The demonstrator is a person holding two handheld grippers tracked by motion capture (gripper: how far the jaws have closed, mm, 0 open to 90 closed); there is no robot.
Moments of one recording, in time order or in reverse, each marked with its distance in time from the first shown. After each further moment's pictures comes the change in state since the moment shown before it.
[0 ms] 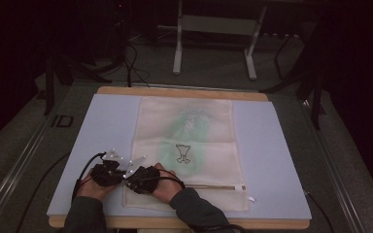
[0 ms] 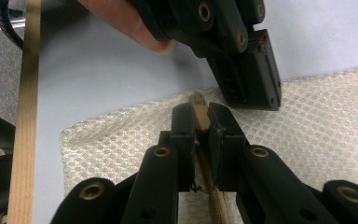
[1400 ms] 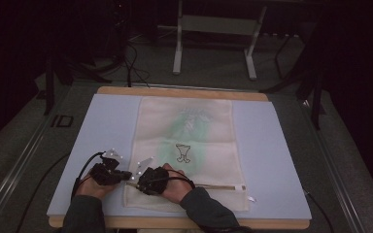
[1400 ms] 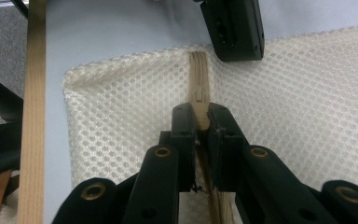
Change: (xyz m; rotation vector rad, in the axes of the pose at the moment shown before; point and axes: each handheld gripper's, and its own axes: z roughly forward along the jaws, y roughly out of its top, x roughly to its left) left arm 0.001 0.003 0.000 0.039 -0.011 0.001; right arm -0.001 -0.015 -0.020 0.054 0.001 -0.021
